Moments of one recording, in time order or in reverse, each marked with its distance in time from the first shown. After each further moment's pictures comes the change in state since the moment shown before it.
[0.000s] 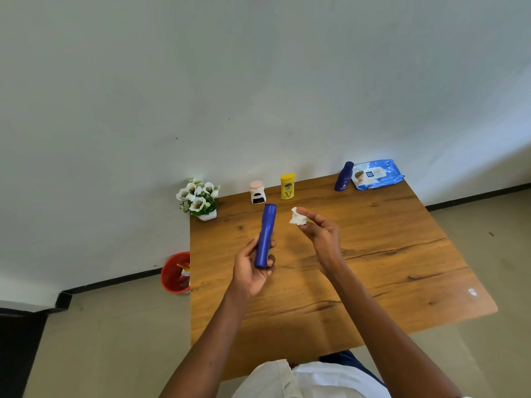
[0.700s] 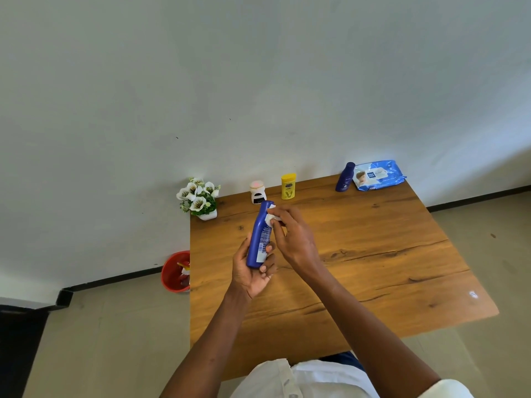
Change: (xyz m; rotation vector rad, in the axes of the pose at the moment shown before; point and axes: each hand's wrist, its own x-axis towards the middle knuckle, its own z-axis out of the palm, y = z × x) left_hand 0.006 -0.006 -0.009 -0.146 -0.183 0.005; right_hand -0.004 0.004 0.047 -0.821 -0.076 -0.573
